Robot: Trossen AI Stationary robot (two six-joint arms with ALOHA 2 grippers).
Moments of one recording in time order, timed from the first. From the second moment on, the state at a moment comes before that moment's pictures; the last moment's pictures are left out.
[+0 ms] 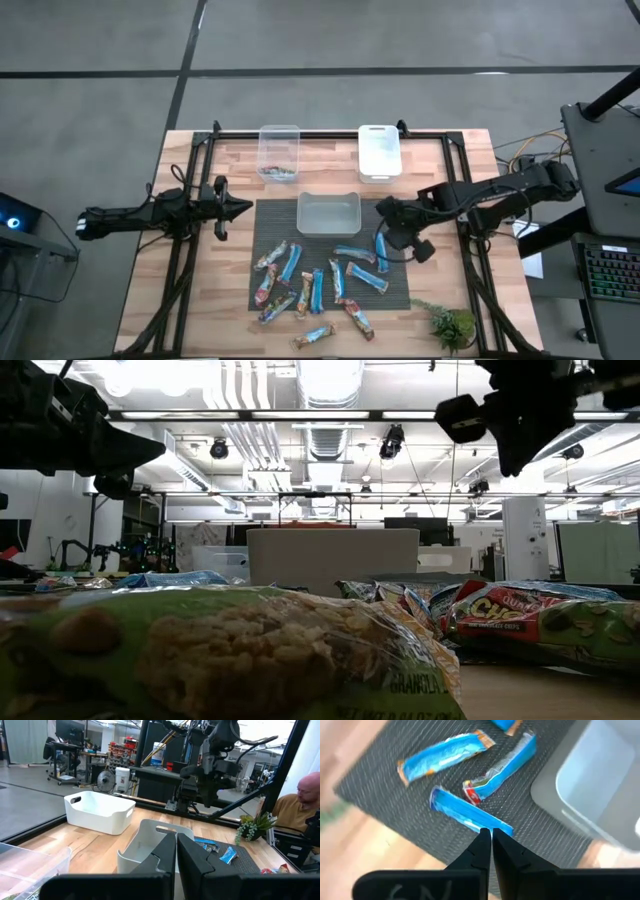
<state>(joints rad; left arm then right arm) 0.05 0.04 0.01 0.03 -0.10 -0.18 0.16 1.30 1.02 -0.88 -0.08 -0.50</state>
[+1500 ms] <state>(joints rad) 0.05 0.04 0.01 0.03 -0.10 -0.18 0.11 1.45 0.96 -0.78 -0.25 -1.28</state>
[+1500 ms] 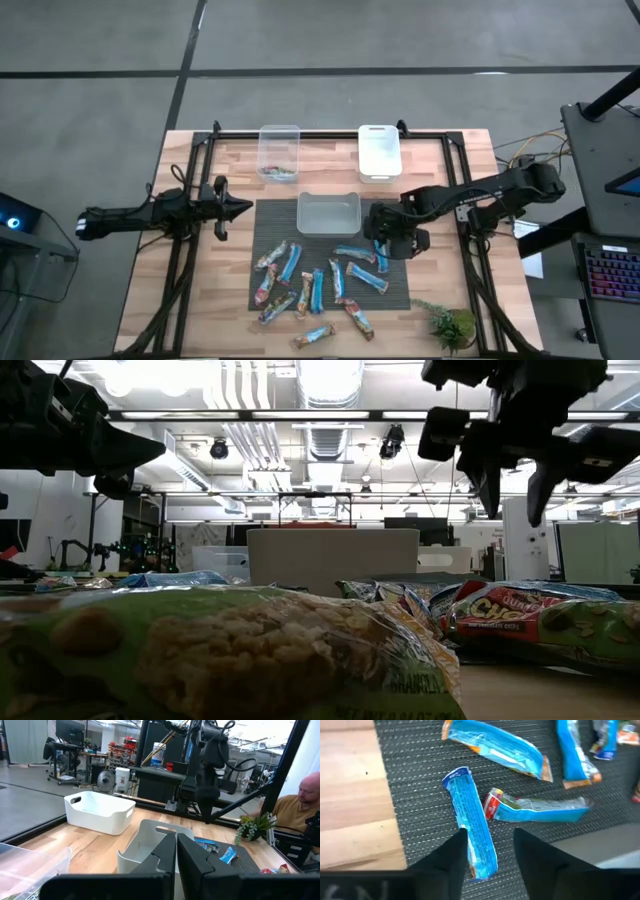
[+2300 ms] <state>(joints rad) 0.05 0.04 0.01 0.03 -0.10 -0.18 0.11 1.62 0.96 -0.74 -0.10 -1.33</state>
